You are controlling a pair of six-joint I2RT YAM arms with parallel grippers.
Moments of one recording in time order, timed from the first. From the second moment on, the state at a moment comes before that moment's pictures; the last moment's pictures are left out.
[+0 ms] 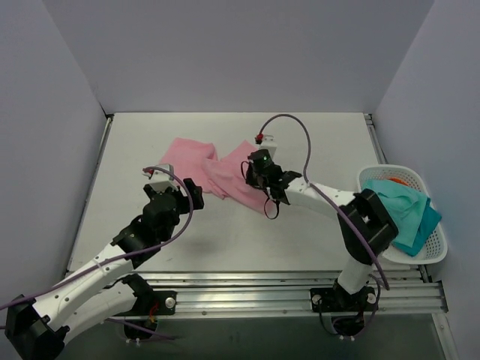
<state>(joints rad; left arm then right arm) -0.75 0.84 0.61 -0.07 -0.58 -0.51 0.63 1.77 1.09 0.04 0.27 0.57</state>
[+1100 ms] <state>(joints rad) -0.75 0.68 0.57 -0.14 -0.73 -0.55 1.09 1.72 1.14 -0.44 0.68 0.80</state>
